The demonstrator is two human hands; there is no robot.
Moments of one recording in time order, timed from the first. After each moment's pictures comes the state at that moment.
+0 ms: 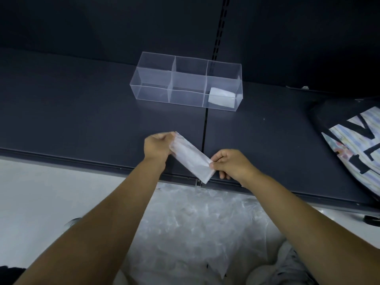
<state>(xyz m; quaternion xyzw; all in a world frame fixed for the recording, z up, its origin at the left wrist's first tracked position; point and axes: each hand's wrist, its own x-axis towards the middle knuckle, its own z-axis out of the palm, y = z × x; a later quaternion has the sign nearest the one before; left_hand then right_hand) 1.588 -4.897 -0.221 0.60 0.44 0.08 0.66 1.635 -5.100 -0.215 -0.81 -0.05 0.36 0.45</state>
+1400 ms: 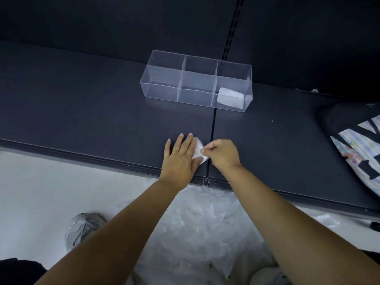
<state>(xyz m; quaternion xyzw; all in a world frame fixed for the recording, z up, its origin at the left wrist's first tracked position) 1.551 -4.924 -0.247 0.99 0.09 -0.03 0.10 1.634 -5.040 -0.219 -0.87 -0.04 0.23 0.43</state>
